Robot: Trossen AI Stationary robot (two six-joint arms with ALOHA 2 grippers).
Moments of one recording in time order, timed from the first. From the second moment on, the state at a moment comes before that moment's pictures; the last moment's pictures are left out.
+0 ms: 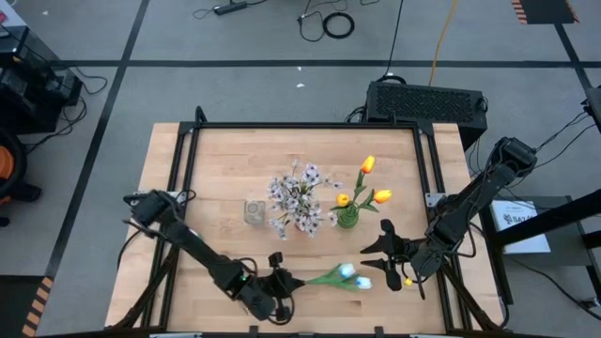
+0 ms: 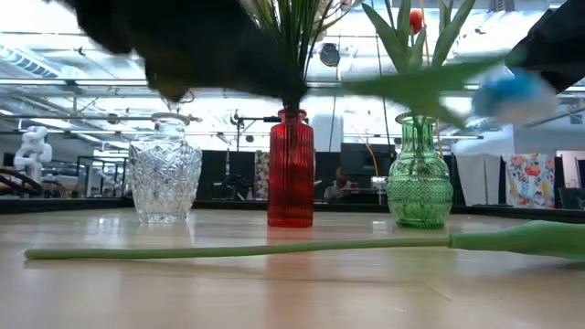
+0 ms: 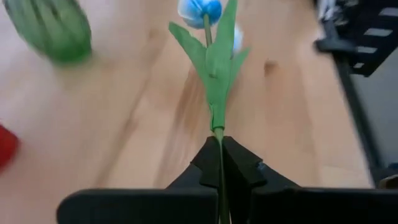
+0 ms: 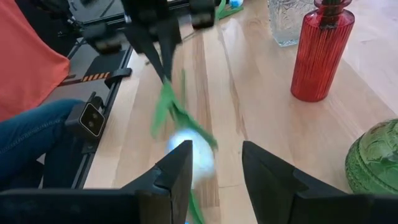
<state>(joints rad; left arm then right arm) -0.68 1.98 1.16 0.13 -0.65 -0.54 0.81 1.16 0.53 0.05 0.63 0.68</state>
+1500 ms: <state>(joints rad) -0.66 1.92 1.16 1.51 -0.21 0.50 0.82 1.55 0.71 1.13 0.60 -0.11</state>
